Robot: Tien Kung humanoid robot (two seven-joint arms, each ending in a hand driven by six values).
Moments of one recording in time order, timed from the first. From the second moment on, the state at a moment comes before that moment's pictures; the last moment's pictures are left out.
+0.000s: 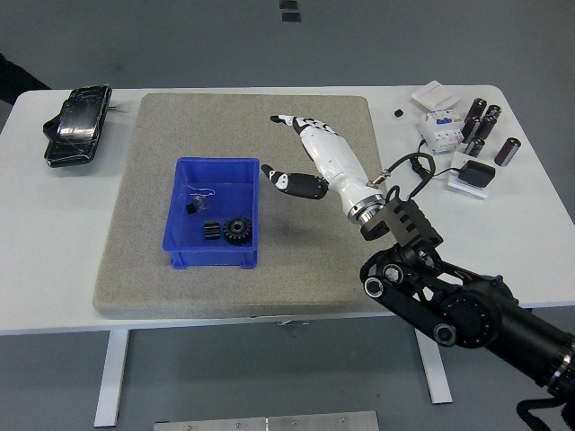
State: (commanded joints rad) left arm 0.11 0.13 -1.44 -0.18 1.45 -0.08 0.22; right arm 0.55 -0.16 0.74 1.26 -1.70 -0.44 -0.07
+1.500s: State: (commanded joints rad) left arm 0.11 0.15 -1.46 -0.18 1.48 -0.08 0.23; right arm 0.11 -0.17 1.14 1.25 -0.80 -0.12 0.39
